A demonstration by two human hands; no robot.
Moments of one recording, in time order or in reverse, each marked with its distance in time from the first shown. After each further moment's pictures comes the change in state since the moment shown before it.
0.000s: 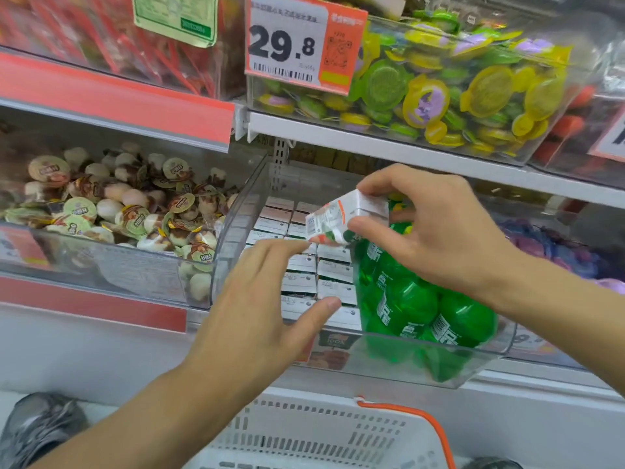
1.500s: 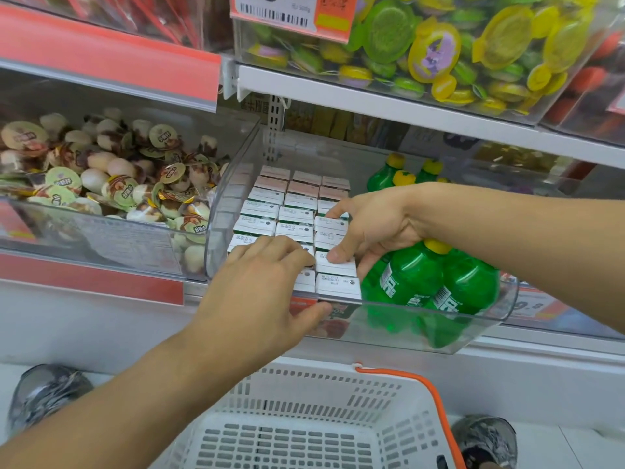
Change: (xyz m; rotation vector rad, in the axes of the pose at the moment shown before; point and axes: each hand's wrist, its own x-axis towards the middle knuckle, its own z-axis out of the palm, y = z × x) left_hand 0.004 -0.012 0.012 0.381 -0.303 0.028; right_hand 0.035 0.012 0.057 0.645 -0.966 0.984
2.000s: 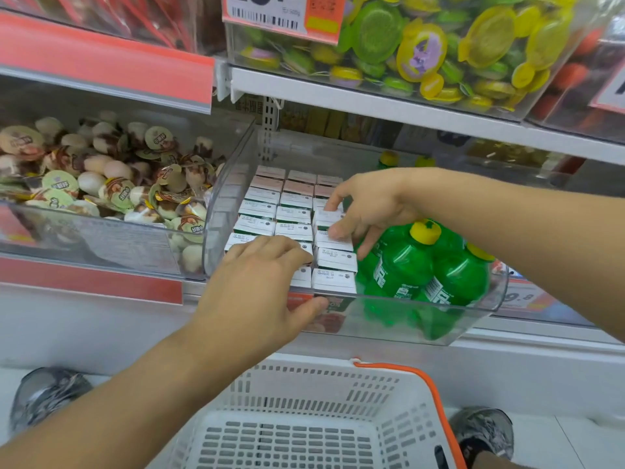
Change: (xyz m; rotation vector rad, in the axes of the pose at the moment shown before) left_hand -0.002 0.002 -0.001 -0.008 0.033 0.014; right_hand -0.001 -0.009 -0.016 -0.283 0.170 -0.027
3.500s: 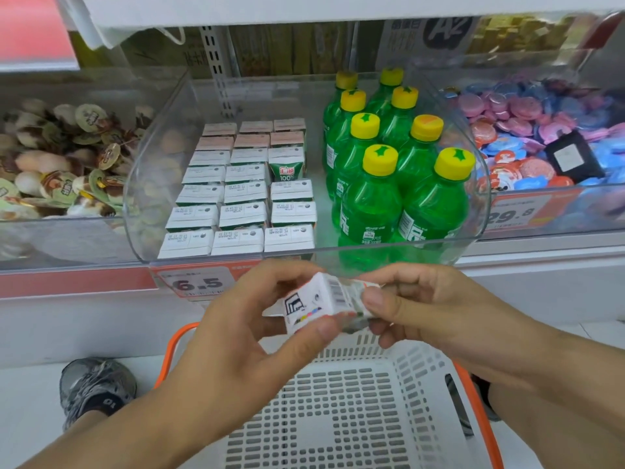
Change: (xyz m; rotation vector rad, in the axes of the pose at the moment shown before) left_hand -0.047 0.054 0.014 -1.080 -0.113 -0.058; right_hand -0.102 0.149 0.118 1.003 0.079 -0.231
